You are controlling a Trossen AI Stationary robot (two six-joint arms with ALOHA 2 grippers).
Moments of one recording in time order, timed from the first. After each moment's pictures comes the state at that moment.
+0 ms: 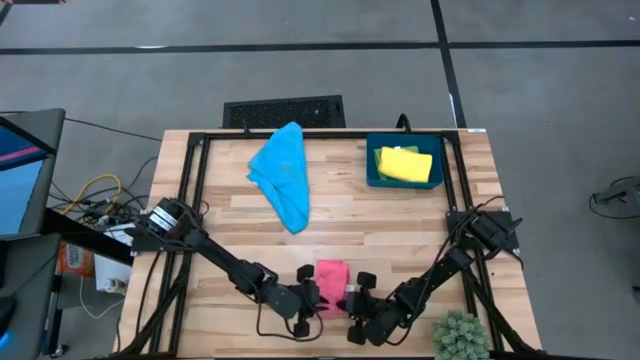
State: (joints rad) left arm -0.56 1.97 1.06 0.34 -0.35 -0.41; right arm 0.73 2.08 1.08 0.11 0.63 0.71
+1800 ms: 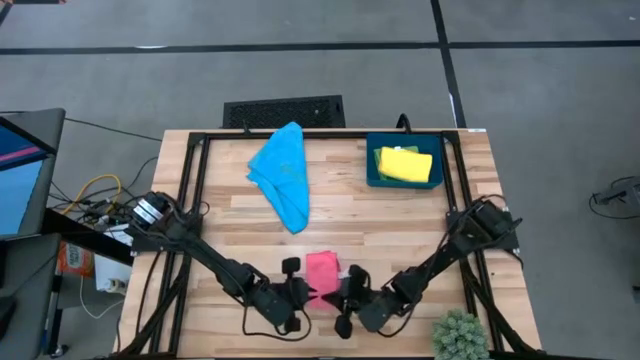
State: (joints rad) left arm -0.61 1.85 1.07 0.02 -0.54 -0.40; right arm 0.66 2.00 1.08 0.32 0.63 0.75
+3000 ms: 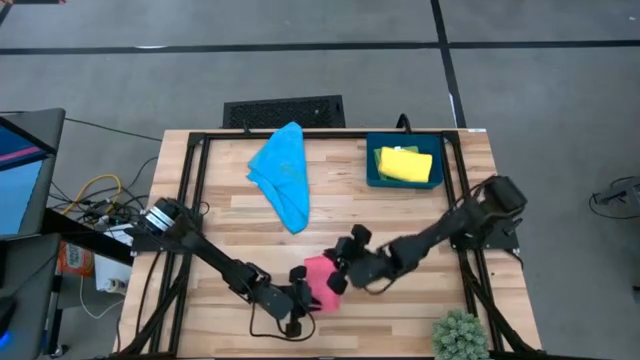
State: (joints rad) left arm -0.59 1.96 0.97 0.39 -0.35 -0.46; right arm 0.46 1.79 1.07 -0.03 0.65 0.65
